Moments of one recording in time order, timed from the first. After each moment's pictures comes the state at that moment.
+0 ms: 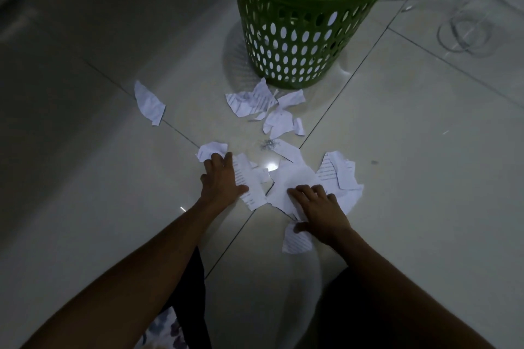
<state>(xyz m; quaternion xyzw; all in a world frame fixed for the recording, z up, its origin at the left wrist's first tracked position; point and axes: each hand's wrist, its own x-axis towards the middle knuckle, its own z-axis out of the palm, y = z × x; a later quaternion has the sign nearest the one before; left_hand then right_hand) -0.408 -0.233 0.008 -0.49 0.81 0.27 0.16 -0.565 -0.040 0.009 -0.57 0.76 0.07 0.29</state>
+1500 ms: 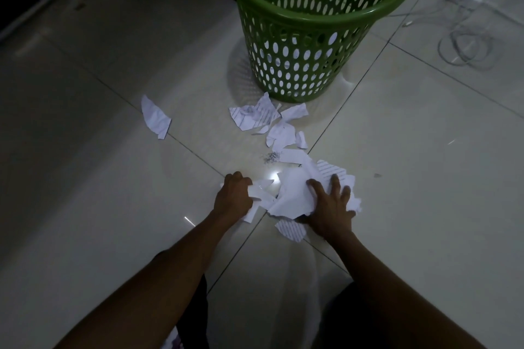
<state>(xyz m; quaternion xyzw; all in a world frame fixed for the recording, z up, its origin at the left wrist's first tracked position) -0.420 -0.226 0.006 -0.44 0.83 0.32 0.12 -0.574 -0.061 0.005 -0.31 0.89 -0.02 0.34</state>
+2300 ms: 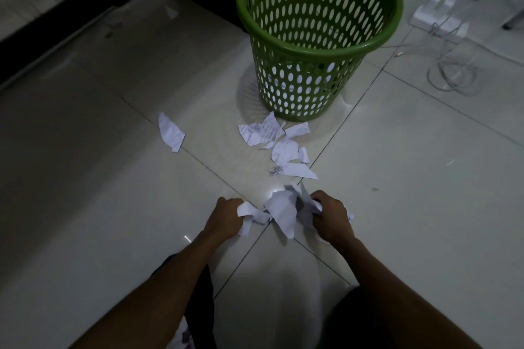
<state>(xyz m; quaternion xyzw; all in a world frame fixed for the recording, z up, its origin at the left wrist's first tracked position) -0.373 -0.226 0.021 -0.47 0.76 0.43 0.14 -0.577 -0.068 0.042 -0.36 0.87 -0.21 0.27</state>
